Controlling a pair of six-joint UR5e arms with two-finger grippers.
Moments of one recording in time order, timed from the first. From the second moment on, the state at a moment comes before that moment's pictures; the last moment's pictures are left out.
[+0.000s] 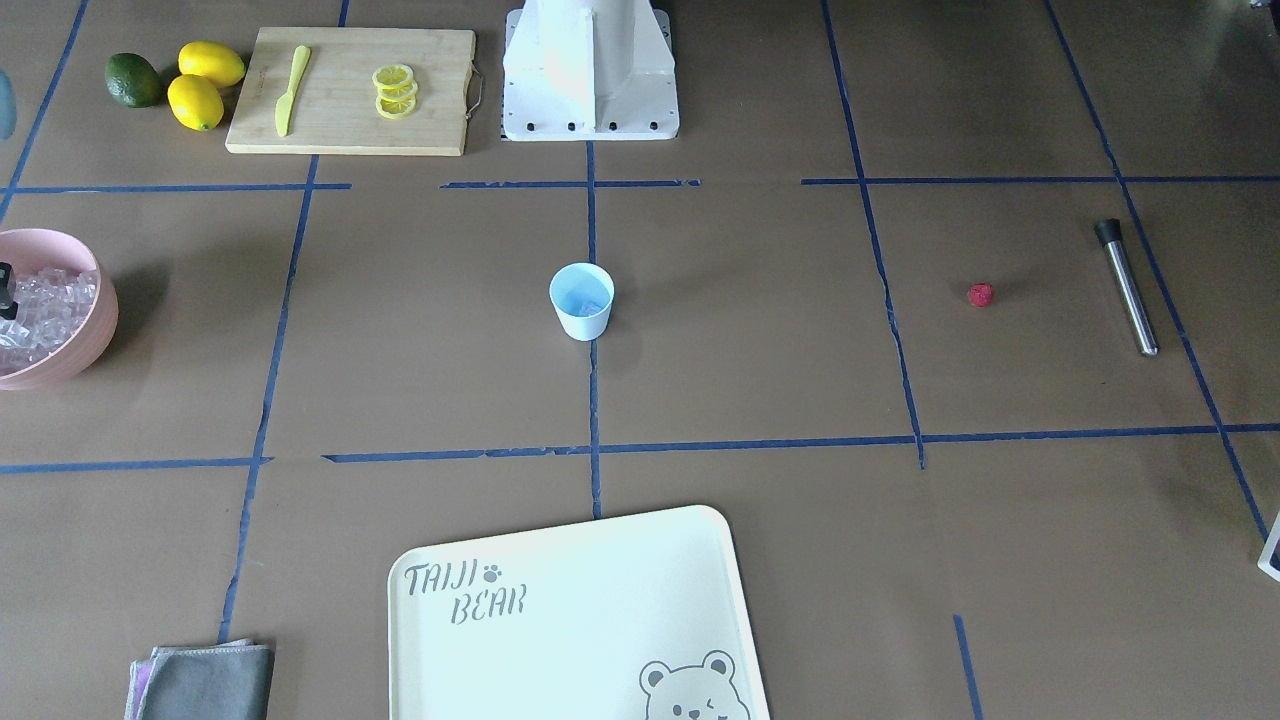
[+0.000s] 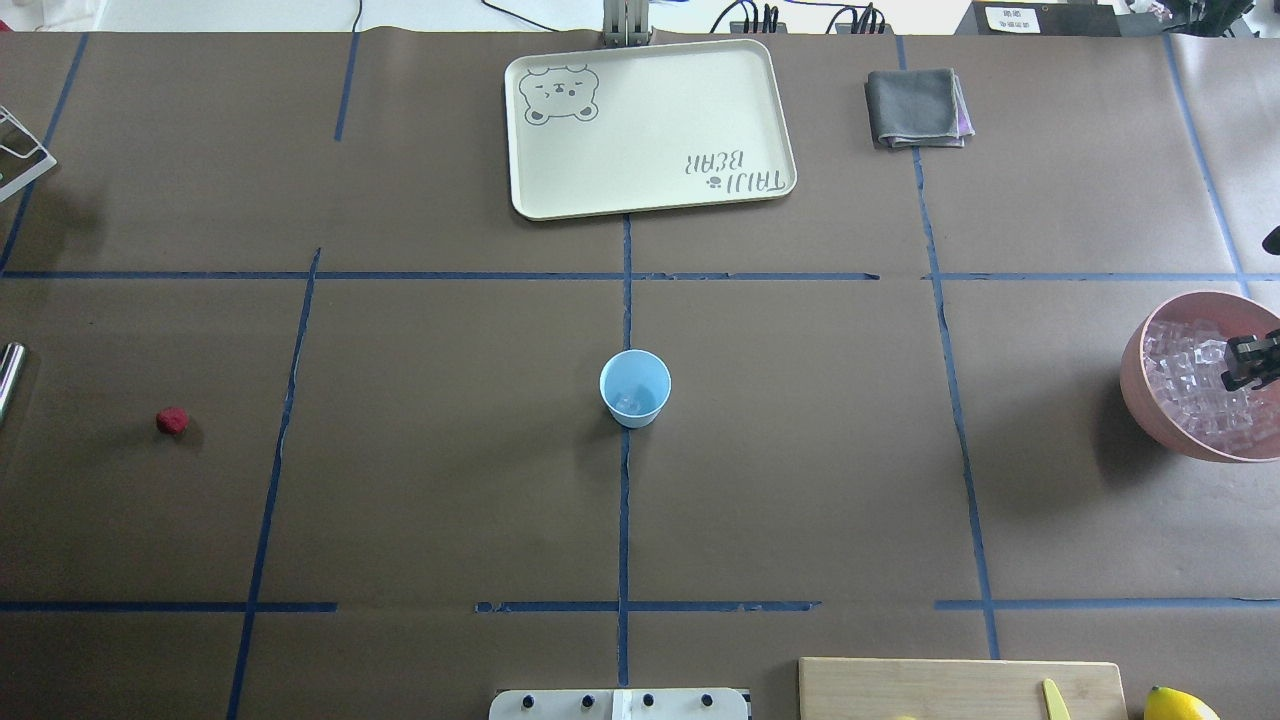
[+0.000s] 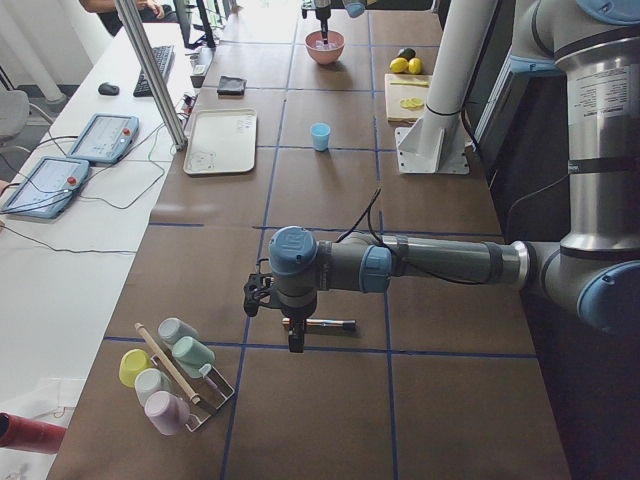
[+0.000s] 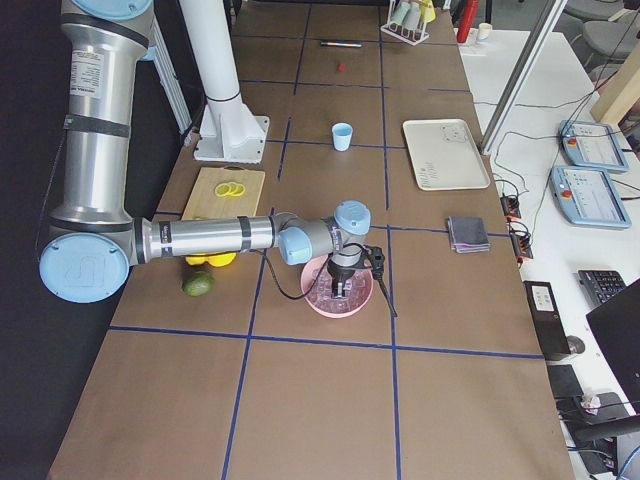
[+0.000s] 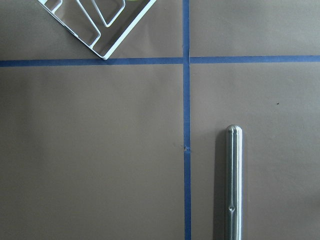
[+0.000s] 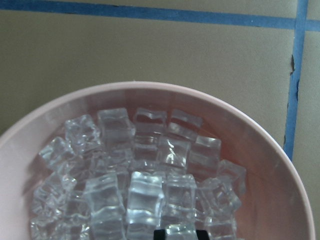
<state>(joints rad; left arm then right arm) -1.55 -1.42 -1.77 -1.58 -2.34 -0.04 1.14 -1.70 1.75 -1.36 2.23 0.45</state>
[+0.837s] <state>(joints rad) -1.55 -1.39 -1.82 -1.58 -2.34 -0.05 1.00 -1.38 2.06 -1.65 2.35 0.96</state>
